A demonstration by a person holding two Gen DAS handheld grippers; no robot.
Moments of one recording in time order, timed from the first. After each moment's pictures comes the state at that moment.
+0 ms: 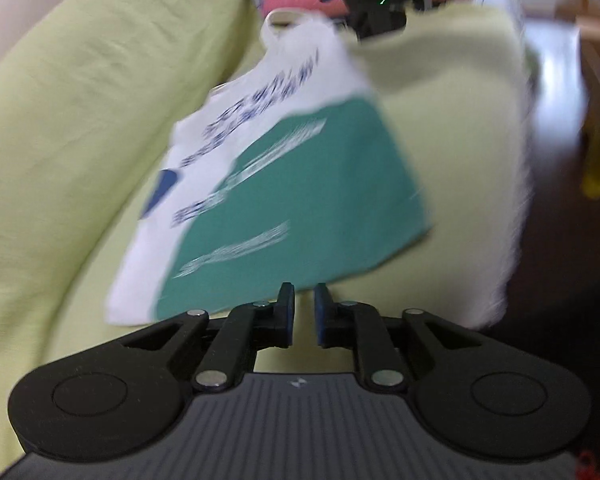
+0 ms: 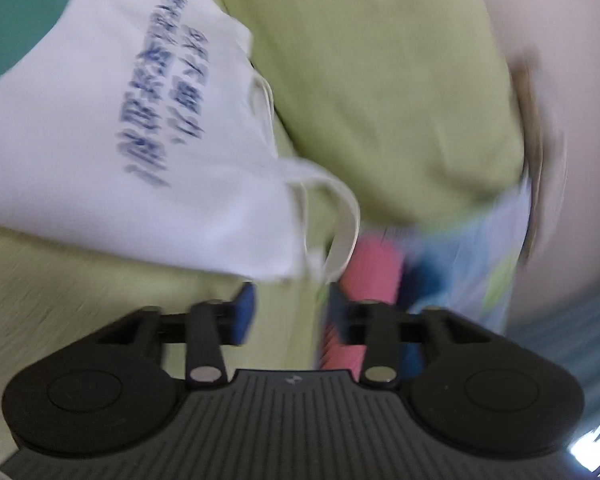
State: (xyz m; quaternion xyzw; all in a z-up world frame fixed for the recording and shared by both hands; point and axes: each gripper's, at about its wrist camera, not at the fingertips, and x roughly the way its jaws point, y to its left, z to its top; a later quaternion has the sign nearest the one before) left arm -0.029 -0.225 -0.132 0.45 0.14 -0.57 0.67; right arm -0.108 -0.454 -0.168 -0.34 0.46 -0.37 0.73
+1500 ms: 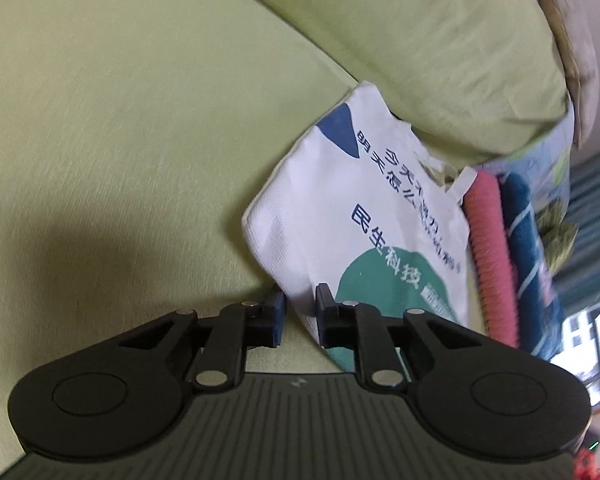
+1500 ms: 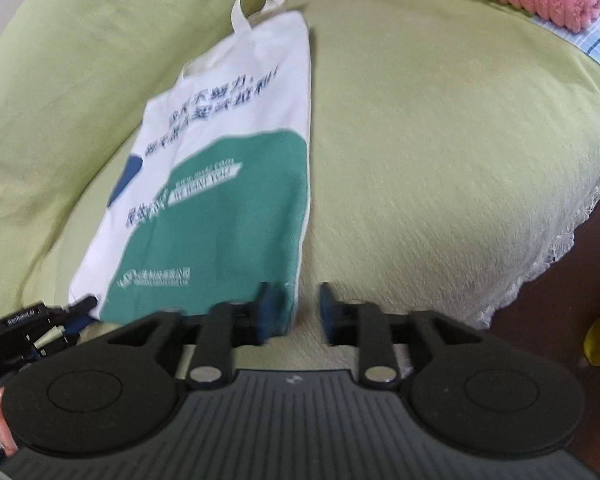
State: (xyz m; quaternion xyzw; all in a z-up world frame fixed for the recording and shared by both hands) left arm 0.155 -0.201 -0.171 -0.16 0.55 -0.44 0.69; right arm -0.256 -0.425 -0.143 0.48 0.27 -0.33 0.77
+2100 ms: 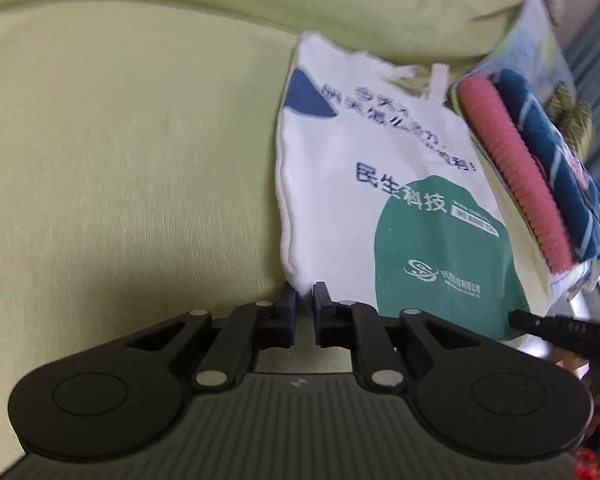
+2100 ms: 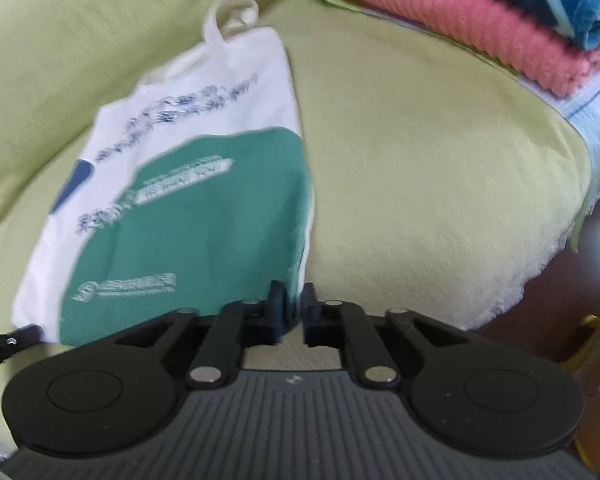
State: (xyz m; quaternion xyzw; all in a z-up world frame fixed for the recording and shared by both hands) left arm 0.099 -0.210 -0.156 0.04 0.48 -0.48 0.73; right arm -0.245 -0.426 -0.143 0.37 0.33 -0.40 0.77
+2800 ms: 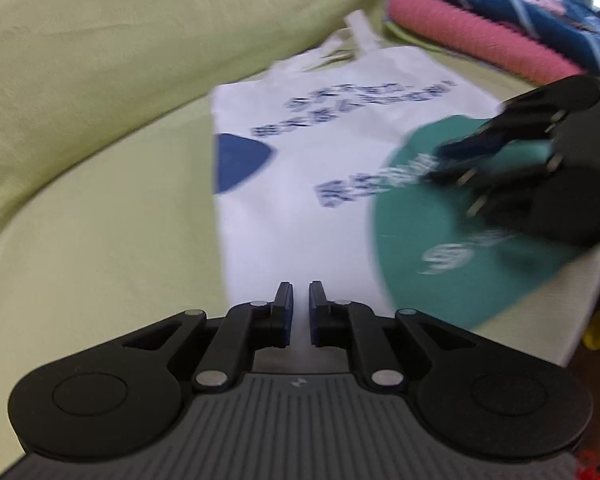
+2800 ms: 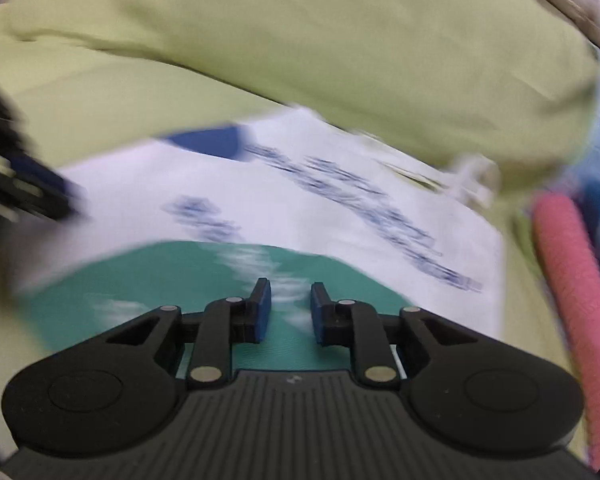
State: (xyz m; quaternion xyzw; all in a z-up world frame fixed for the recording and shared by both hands) left arm 0.071 -0.280 -0.152 0.32 0.27 -0.50 0.76; right arm -0.078 -0.403 -0.151 -0.05 0.37 -0.29 0.88
